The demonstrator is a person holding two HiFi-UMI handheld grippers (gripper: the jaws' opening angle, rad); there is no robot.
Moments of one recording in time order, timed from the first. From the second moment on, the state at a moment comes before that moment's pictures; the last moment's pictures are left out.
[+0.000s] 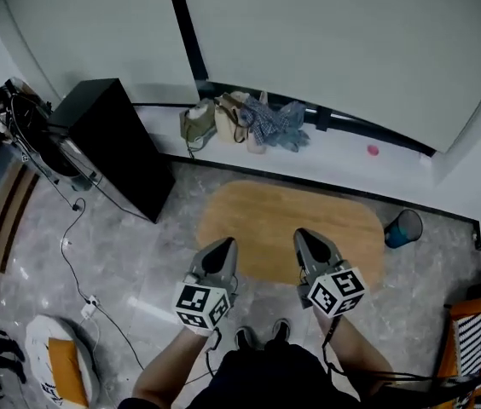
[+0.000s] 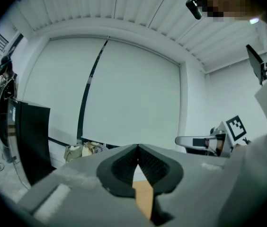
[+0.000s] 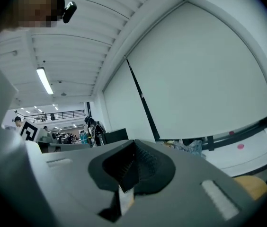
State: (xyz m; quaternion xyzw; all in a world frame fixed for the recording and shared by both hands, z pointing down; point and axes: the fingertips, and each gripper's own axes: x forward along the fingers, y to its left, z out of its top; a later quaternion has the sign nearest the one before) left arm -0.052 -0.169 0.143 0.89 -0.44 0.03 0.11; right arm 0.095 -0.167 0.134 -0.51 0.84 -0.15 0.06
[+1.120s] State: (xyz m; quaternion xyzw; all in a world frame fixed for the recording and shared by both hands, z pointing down) left arm -0.082 -0.151 0.003 0.88 -0.46 -0.03 -0.07; right arm 0.042 -0.133 -0.003 -0.53 0.83 0.17 -0.02
